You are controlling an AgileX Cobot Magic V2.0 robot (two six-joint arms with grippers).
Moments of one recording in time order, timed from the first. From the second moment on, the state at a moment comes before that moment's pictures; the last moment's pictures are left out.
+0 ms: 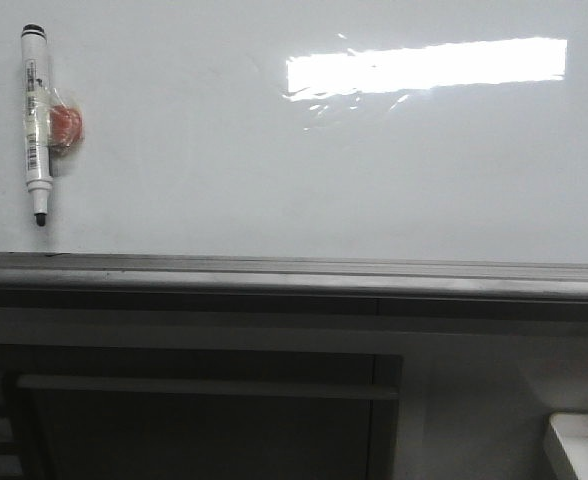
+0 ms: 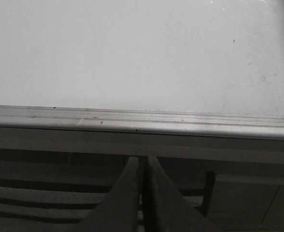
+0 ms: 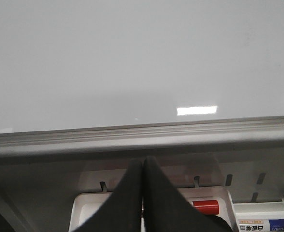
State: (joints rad) left arm -0.02 0.00 0.00 0.06 0.33 -0.05; right arm -0.03 -0.01 0.01 -0.01 0.32 0.07
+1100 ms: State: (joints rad) left arm -0.02 0.00 0.00 0.06 -0.03 -0.05; right arm -0.03 -0.01 0.01 -0.01 -0.02 0.07
